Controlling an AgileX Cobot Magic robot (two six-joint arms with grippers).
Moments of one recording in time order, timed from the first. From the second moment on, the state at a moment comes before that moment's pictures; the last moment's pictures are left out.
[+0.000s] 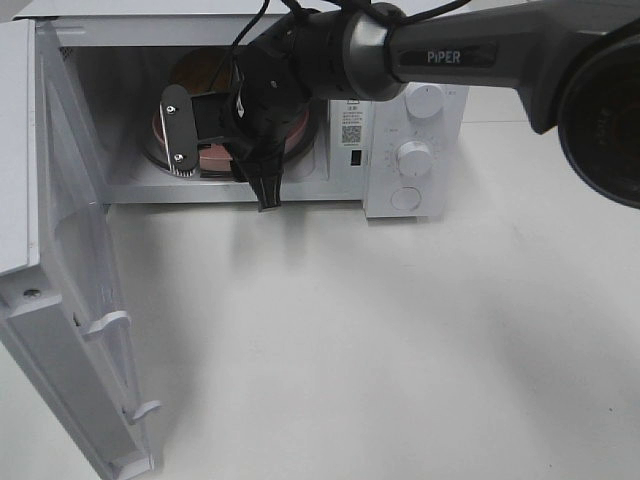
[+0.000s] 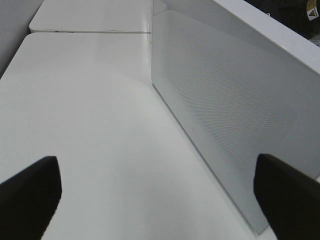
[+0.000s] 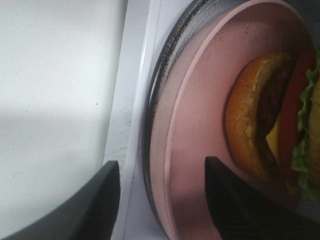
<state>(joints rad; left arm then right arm) 0.08 -0.01 -0.50 -0.17 1.04 0.13 0.71 2.35 -1.90 -0.33 0.46 -0.97</state>
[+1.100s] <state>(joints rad) 0.08 -0.01 -0.50 -0.17 1.04 0.13 0.71 2.00 -1.44 -0.32 0.32 -0.89</state>
